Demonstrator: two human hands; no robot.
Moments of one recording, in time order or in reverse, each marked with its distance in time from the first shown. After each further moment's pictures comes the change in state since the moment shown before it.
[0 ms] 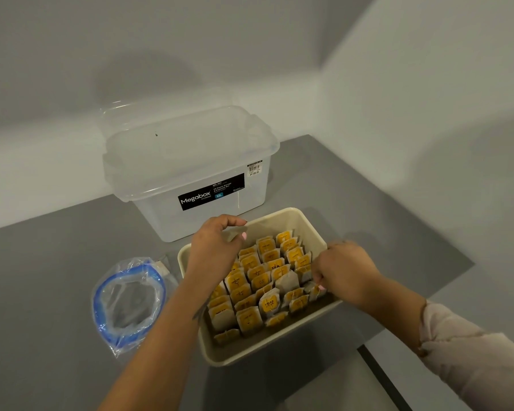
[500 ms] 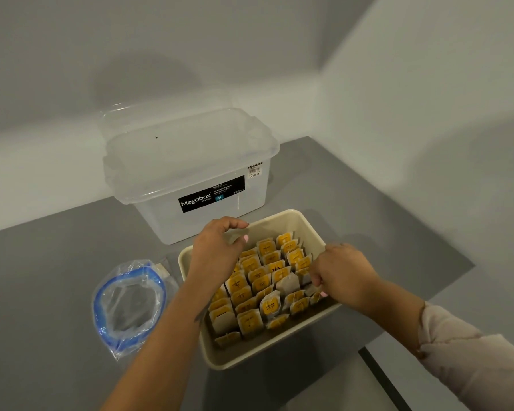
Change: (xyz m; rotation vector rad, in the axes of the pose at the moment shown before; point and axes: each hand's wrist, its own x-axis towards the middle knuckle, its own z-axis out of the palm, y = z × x) left_hand 0.001 0.001 0.000 0.027 -0.006 0.016; right_hand 0.003 -0.001 0.001 0.038 -0.044 -0.010
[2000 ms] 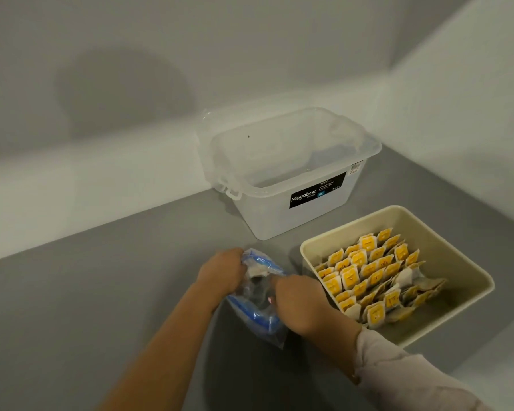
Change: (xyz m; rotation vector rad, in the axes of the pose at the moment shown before) left_hand 0.028 -0.182 -0.126 0.475 -0.406 -0.068; right_hand 0.088 -0.272 -0.025 0.244 -0.038 0.109
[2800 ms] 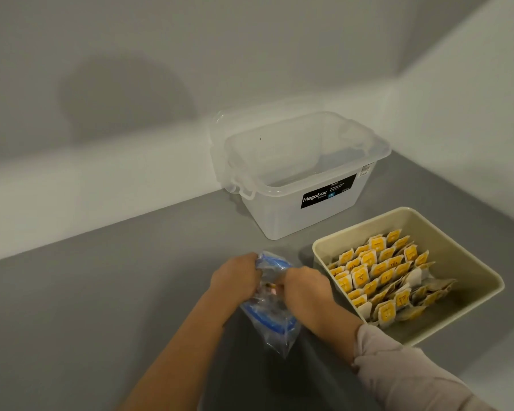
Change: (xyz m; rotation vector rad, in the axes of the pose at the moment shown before) left_hand -0.032 0.006 -0.008 -0.038 0.014 0.034; right_hand 0.009 -0.015 -0.003 0.106 0.012 0.158
